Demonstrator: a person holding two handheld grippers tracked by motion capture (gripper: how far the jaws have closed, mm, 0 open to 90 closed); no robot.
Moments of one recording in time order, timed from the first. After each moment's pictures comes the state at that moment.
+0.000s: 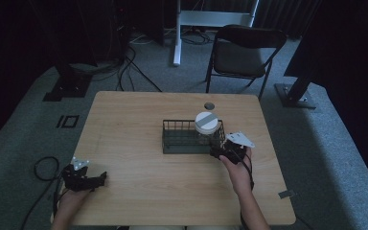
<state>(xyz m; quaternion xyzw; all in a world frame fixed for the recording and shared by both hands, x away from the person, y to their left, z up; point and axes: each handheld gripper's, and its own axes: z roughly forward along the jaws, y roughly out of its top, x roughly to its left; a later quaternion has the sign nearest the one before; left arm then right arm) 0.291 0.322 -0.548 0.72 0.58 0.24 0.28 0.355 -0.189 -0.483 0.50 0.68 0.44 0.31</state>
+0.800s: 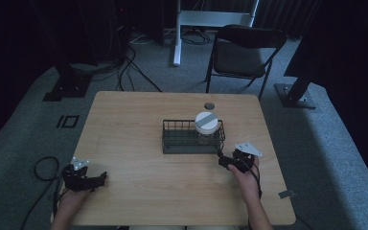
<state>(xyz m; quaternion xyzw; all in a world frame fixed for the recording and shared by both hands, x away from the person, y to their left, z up) 0.291 0.322 -0.549 0.72 0.58 0.24 0.28 0.344 -0.221 -0.522 0.53 0.69 0.41 0.28</state>
